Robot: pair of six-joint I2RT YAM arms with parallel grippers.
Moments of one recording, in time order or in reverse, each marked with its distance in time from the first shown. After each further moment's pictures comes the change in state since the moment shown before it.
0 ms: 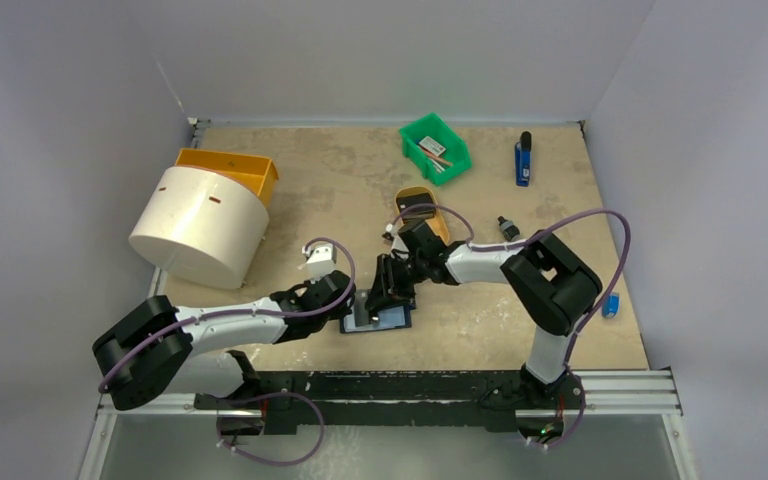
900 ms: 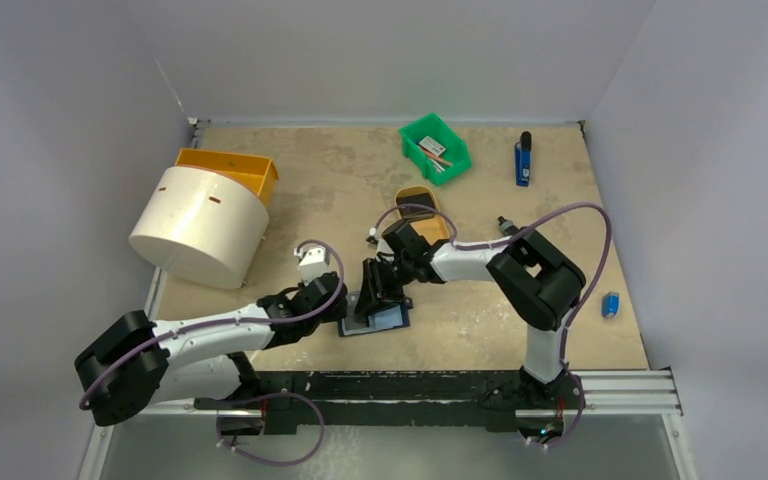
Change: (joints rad) left arm 0.000 -0.112 -0.033 -0.036 0.007 -0.008; right arm 0.066 0.081 0.102 -0.054 0.000 -0.050
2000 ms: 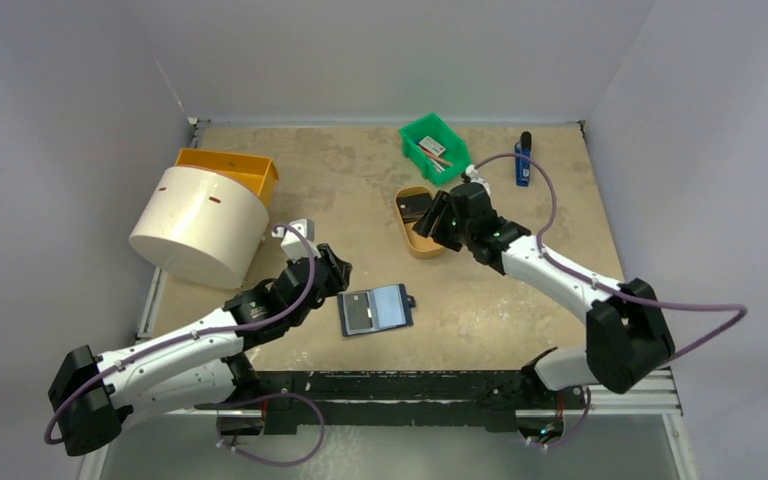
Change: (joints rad) left arm 0.000 -0.253 0.129 -0.051 -0.091 0.078; right arm -0.252 -0.523 -0.089 -0.144 0.677 0.018
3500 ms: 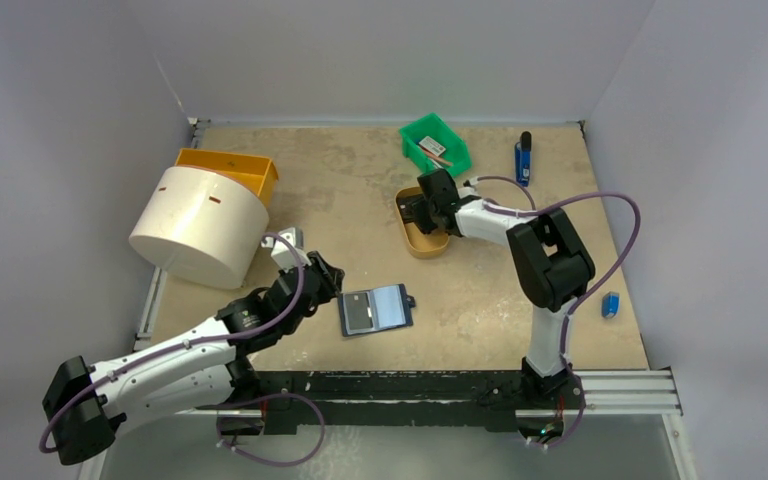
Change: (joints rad) left arm 0.000 -0.092 -0.074 -0.023 -0.025 -0.077; right arm -0.042 0.574 0.326 0.032 0.189 0.703
